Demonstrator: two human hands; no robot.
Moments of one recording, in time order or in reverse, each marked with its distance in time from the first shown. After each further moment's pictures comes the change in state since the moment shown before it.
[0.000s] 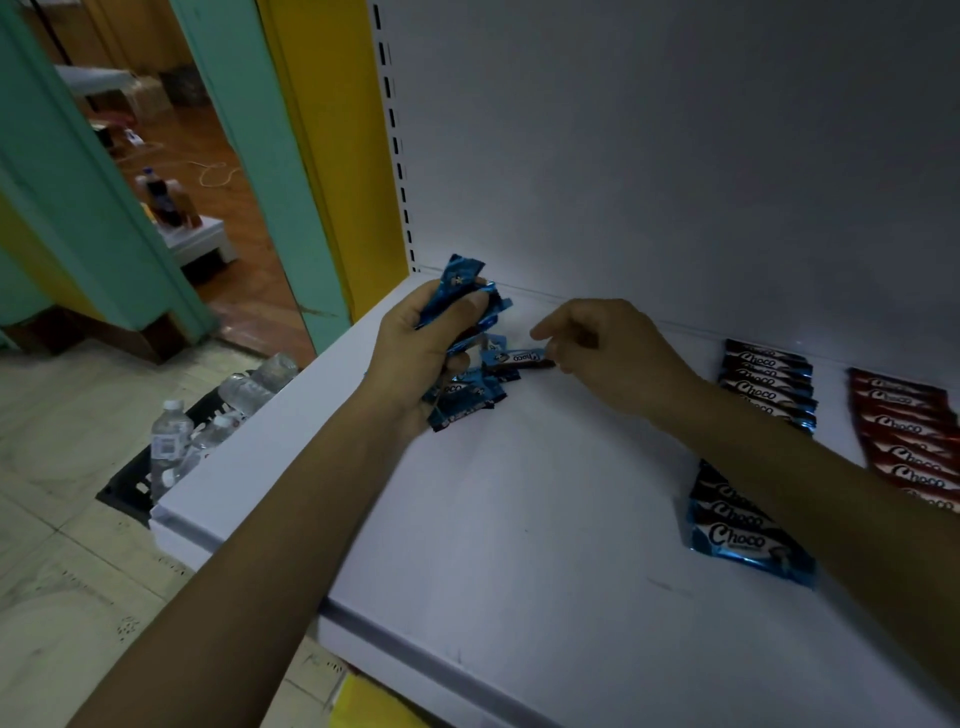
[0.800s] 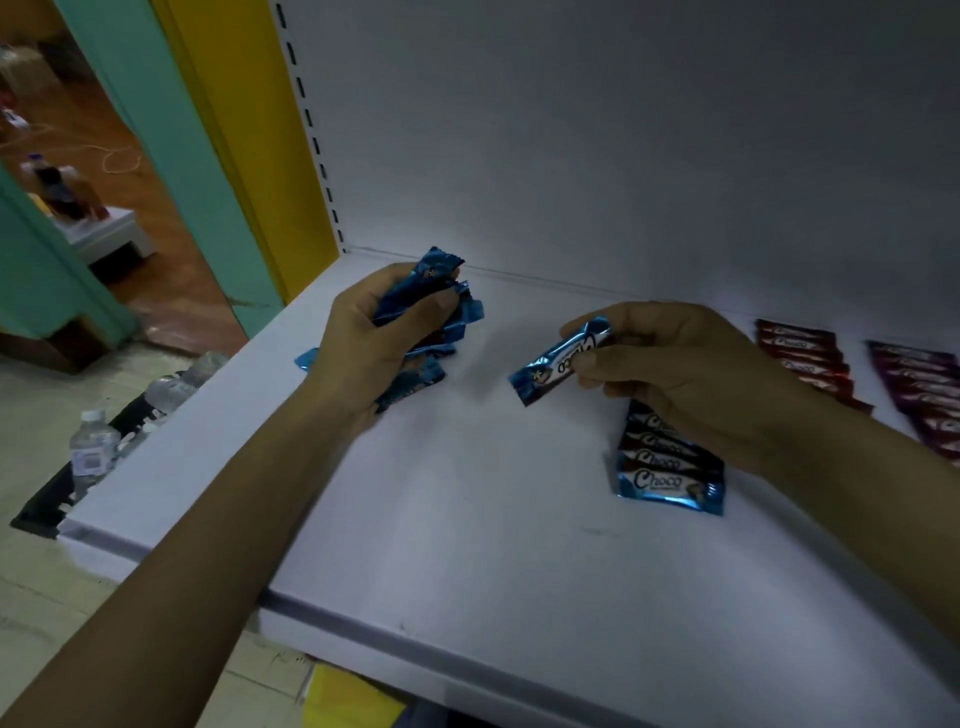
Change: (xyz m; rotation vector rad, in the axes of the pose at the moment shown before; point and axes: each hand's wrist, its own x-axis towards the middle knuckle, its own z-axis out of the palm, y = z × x) left_hand -0.021 0.005 0.013 0.133 -0.158 0.036; right_hand -0.086 -0.023 -0.061 0.620 -0.055 0.293
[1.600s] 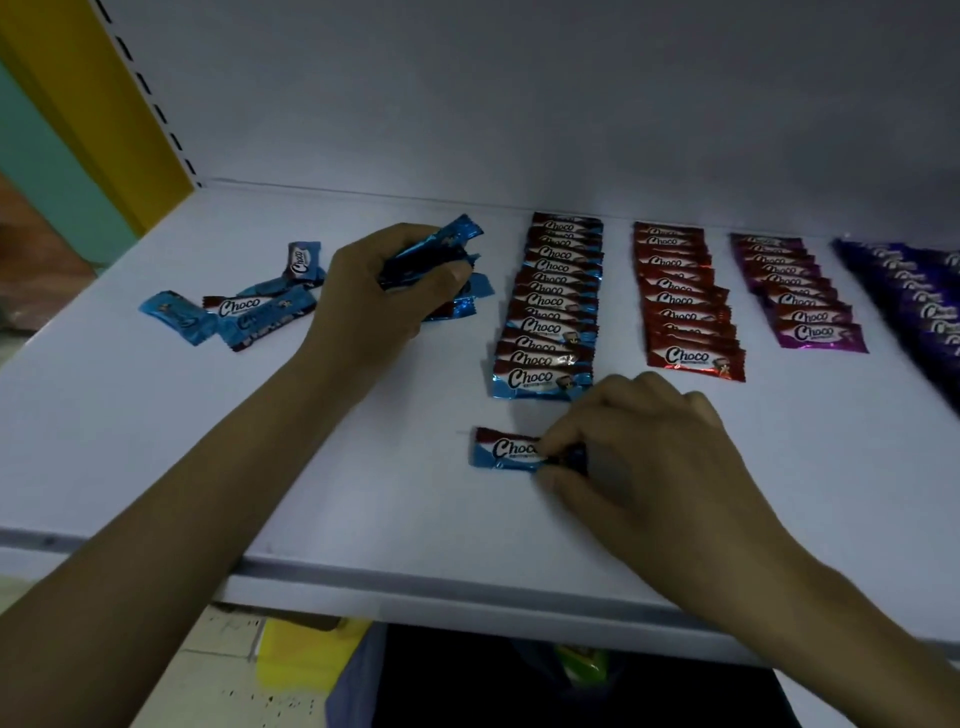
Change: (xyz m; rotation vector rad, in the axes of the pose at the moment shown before) left_hand -0.026 -0.026 0.081 0.338 -0.203 0.165; right_hand -0.130 0.063 -0.003 -1.108 0.249 -0.226
